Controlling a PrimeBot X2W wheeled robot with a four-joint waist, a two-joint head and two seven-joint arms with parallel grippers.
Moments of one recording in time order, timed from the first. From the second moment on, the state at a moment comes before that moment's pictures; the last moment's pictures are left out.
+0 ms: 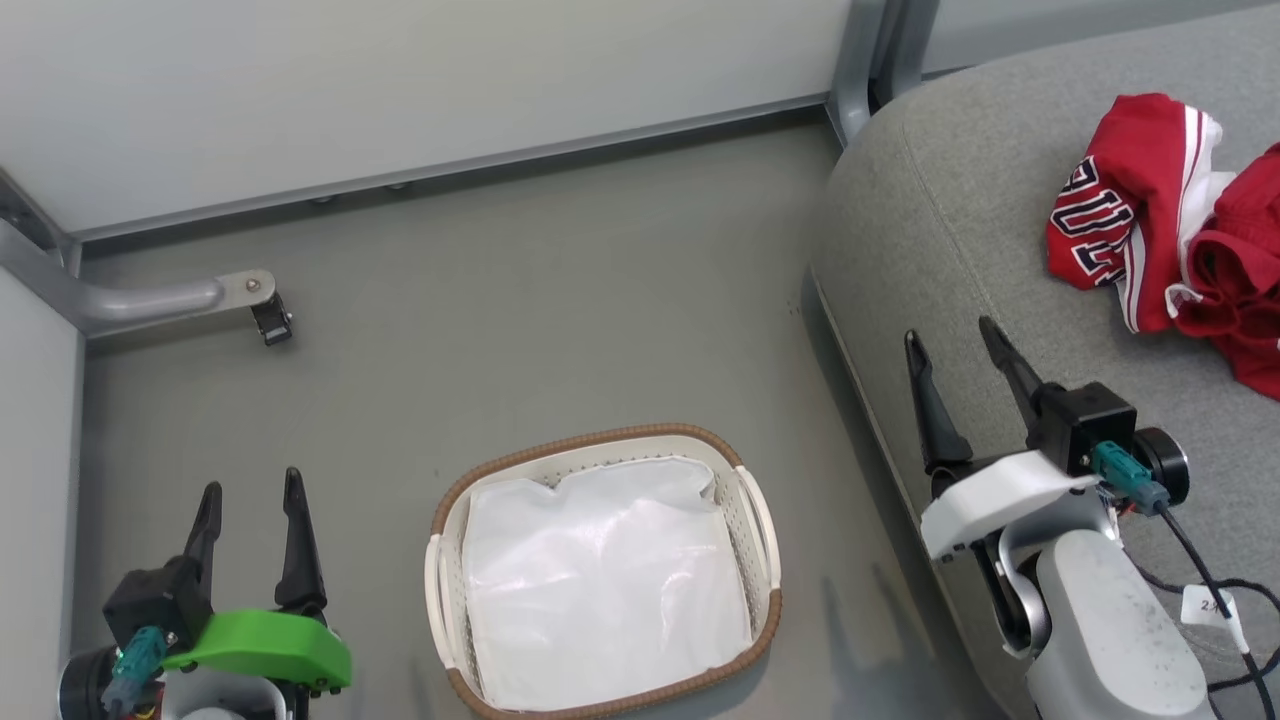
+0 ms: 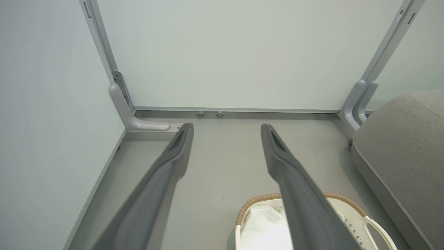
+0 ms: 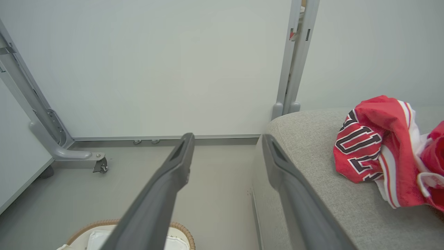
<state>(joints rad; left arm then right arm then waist) -0.11 0.11 0.04 0.35 -0.25 -0.09 -0.26 -0.34 -0.05 0.07 0.37 0.13 0.13 -0.26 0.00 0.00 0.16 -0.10</state>
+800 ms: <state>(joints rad) -0.01 0.05 0.09 0.40 -0.31 -0.12 -0.23 -0.17 -0.04 0.06 0.41 0.23 0.13 -0.24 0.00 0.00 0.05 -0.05</state>
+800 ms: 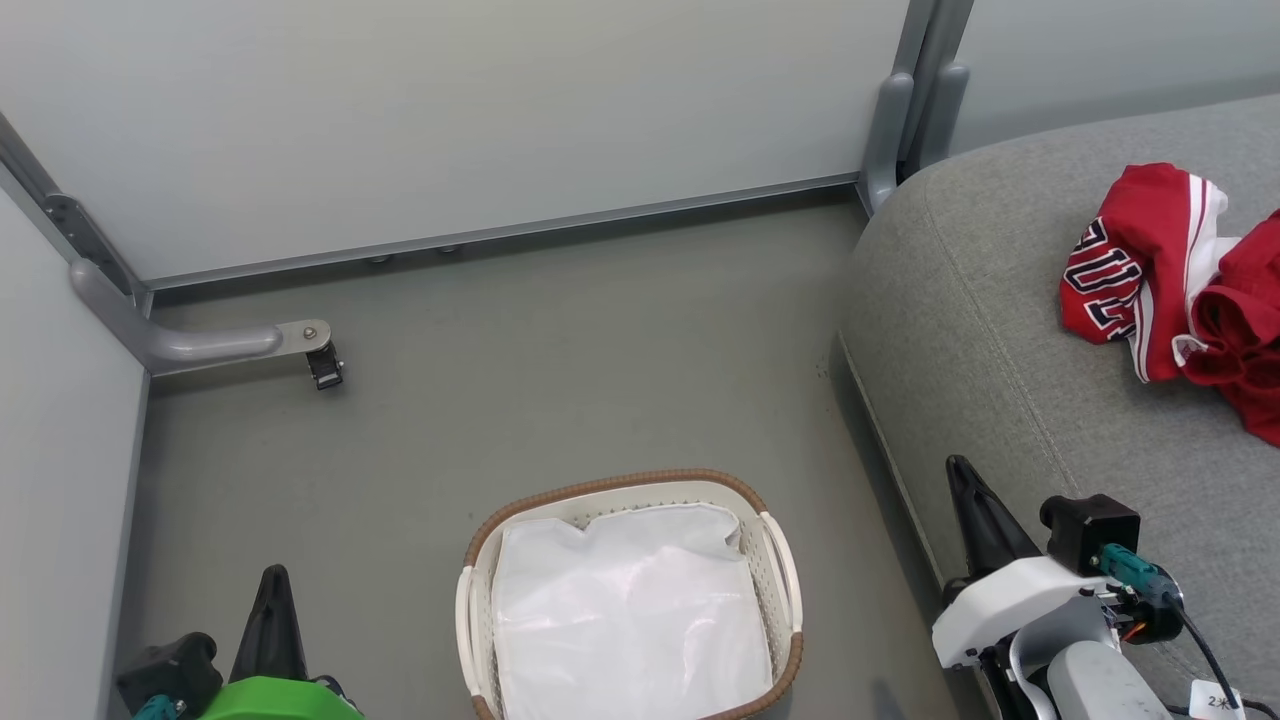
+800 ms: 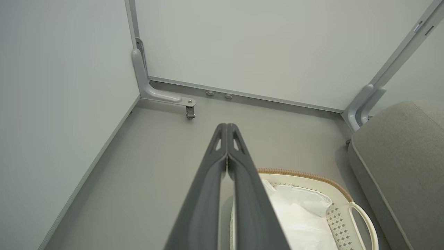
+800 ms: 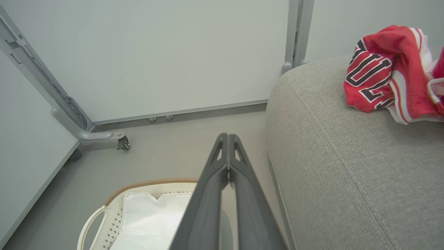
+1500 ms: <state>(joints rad) -0.01 0.05 0.09 0.36 -0.65 -0.12 -0.14 -0.15 -0.04 0.02 0.36 0.60 0.13 -0.14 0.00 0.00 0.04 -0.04</state>
